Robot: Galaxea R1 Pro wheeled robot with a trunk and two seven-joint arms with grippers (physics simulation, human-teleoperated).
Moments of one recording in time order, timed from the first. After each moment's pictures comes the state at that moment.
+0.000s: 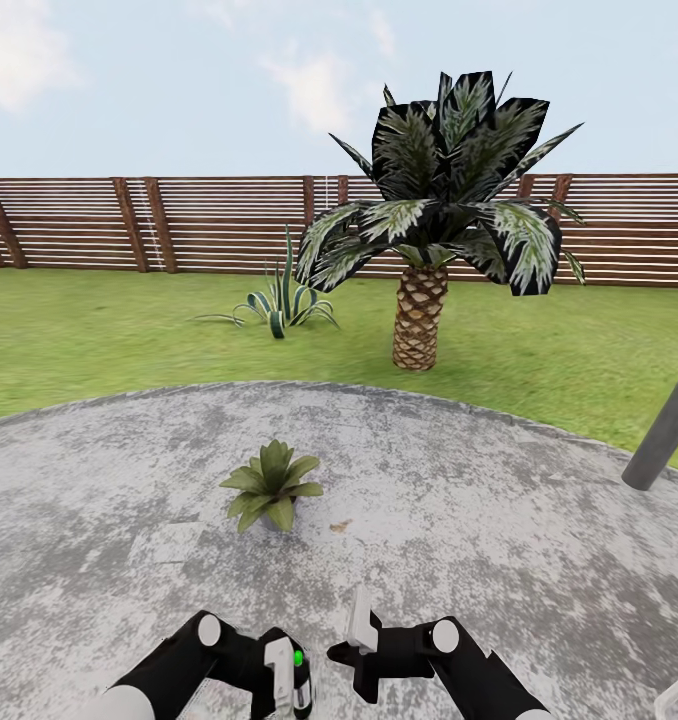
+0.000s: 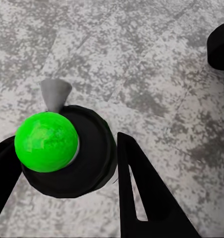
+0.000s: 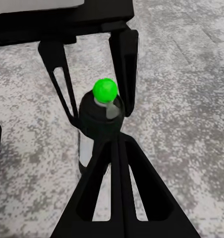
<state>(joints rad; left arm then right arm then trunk) -0.53 0.00 -0.21 -0.47 -0.71 -0.26 -0.96 -0.46 0.07 0.24 -0.61 0.51 -0.29 0.88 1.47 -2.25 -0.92</state>
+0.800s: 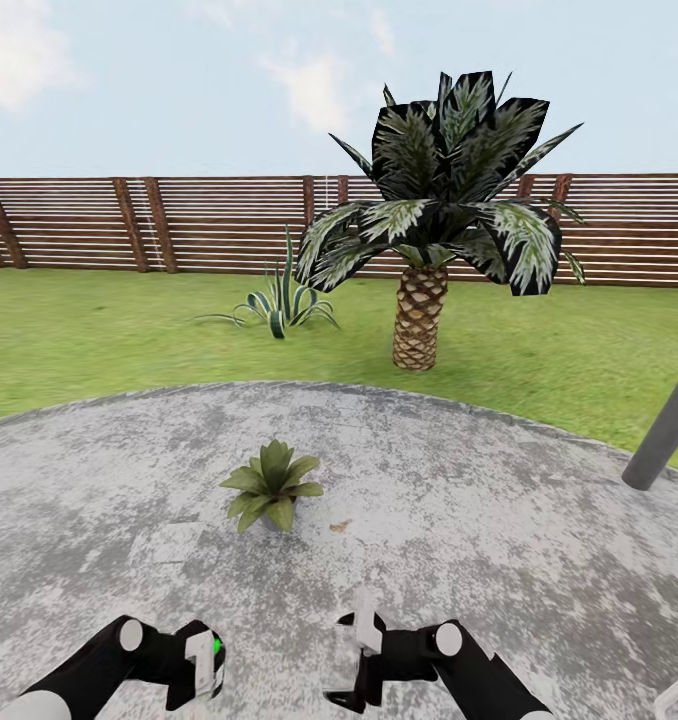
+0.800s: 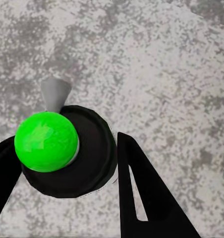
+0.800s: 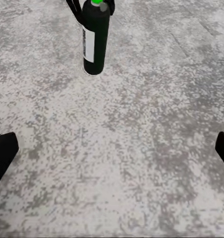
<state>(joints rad) -0.53 0.22 -0.20 -0.45 -0.72 -0.25 -0.83 -0.46 0.07 0.24 -0.59 0.51 -0.30 0.87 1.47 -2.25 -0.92</state>
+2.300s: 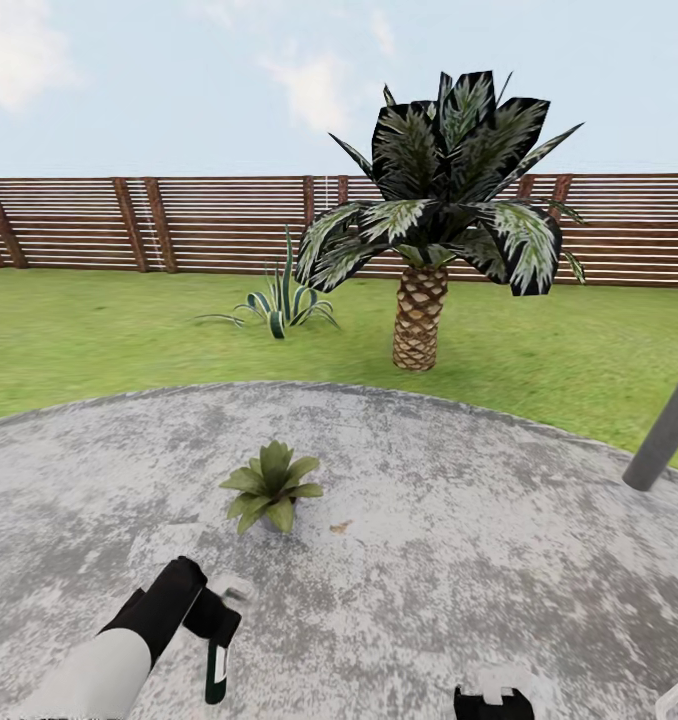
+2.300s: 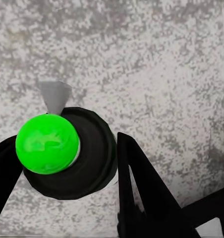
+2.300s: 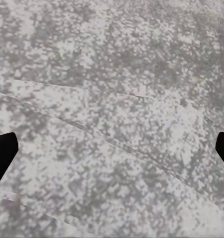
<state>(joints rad) -0.66 0.02 0.10 -0.48 -0.66 0.70 -0.66 -0.46 0.02 0.05 -0.04 0.03 -0.31 -0.27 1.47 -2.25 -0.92</state>
